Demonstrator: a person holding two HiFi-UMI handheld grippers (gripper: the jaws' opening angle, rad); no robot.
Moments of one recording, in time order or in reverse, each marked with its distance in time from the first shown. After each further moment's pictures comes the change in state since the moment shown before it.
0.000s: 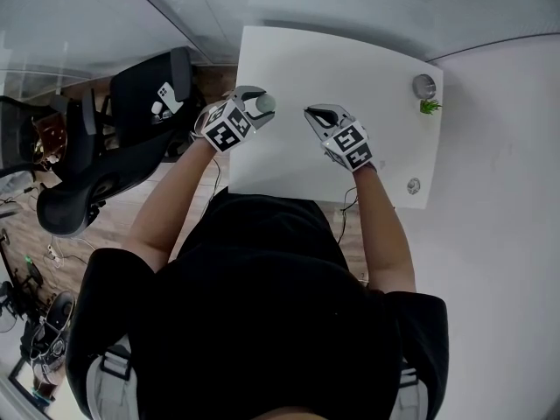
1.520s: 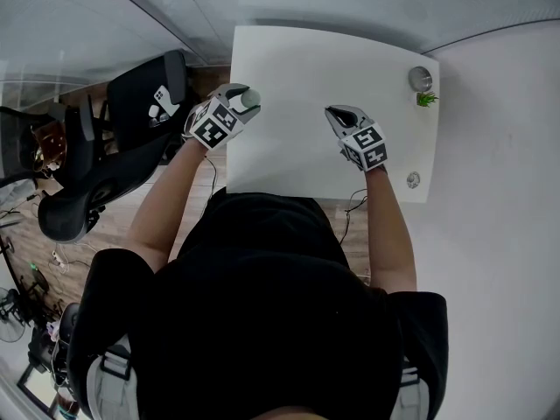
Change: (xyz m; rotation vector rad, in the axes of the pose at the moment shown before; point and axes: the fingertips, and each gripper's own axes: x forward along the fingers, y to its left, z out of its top) left arm 0.000 0.022 -0.021 -0.070 0.029 0.051; right arm -0.046 -0.046 -0.046 0.135 0.023 -0.124
